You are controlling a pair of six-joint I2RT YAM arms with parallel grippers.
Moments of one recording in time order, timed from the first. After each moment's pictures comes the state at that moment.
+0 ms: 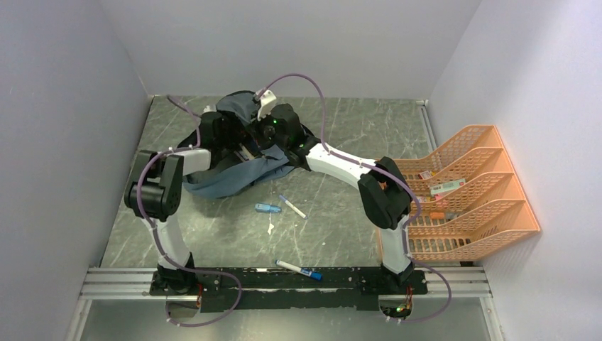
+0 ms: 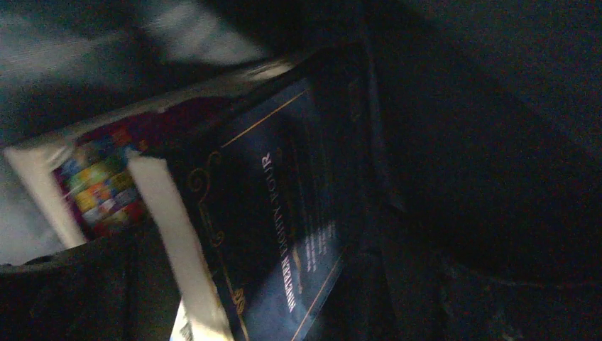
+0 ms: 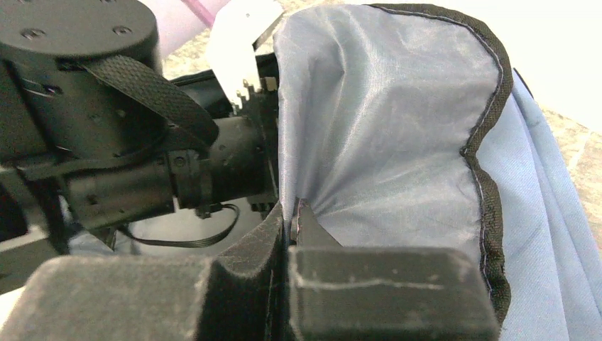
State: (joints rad) left arm -0.20 1.90 1.03 0.47 0.14 -1.00; right arm 0.79 2.00 1.54 0.28 -0.08 0.12
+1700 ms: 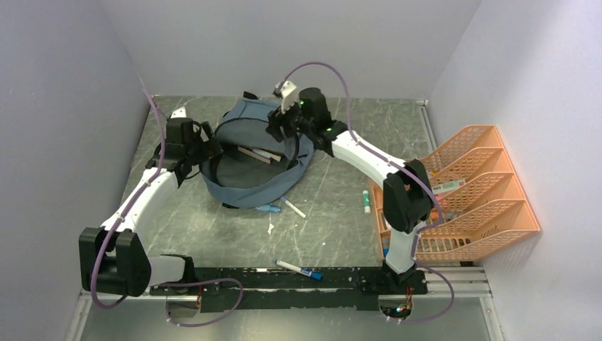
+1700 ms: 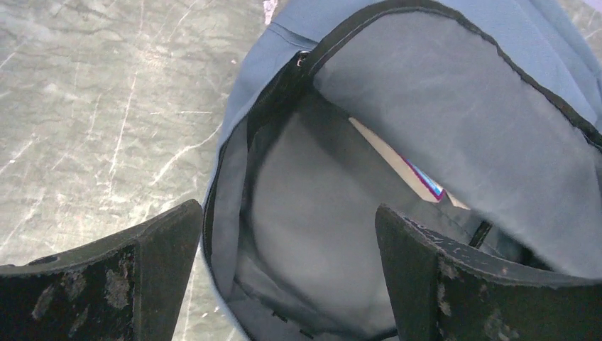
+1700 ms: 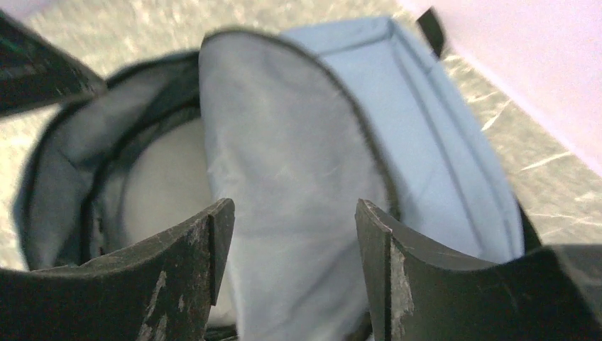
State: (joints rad) left arm -0.12 1.27 0.92 -0.28 -0.14 -0.49; right arm 0.63 1.89 1.54 -0.04 -0.28 -0.13
